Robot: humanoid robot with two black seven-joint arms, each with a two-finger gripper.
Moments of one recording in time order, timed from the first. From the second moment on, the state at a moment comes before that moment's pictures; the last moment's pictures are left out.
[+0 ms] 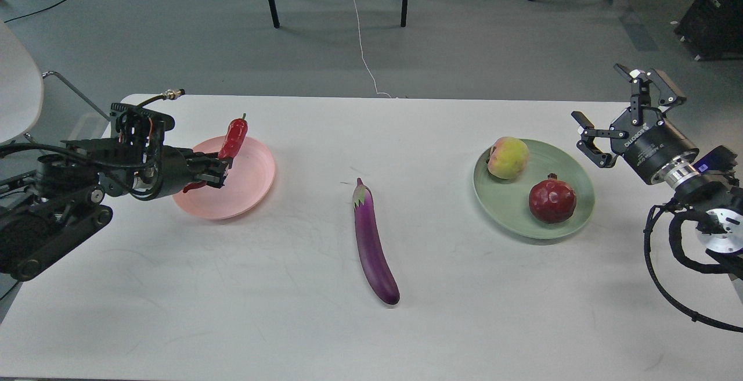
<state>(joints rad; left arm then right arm) -0.73 0.67 -0.52 -1.10 1.85 -0.36 -0.11 0.71 -0.68 0.29 0.88 0.18 0.49 0.49</state>
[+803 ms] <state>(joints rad) -0.77 0.53 -0.52 -1.39 1.85 -0.31 0.04 0.69 -0.69 0.29 0.88 0.18 0.49 0.49</state>
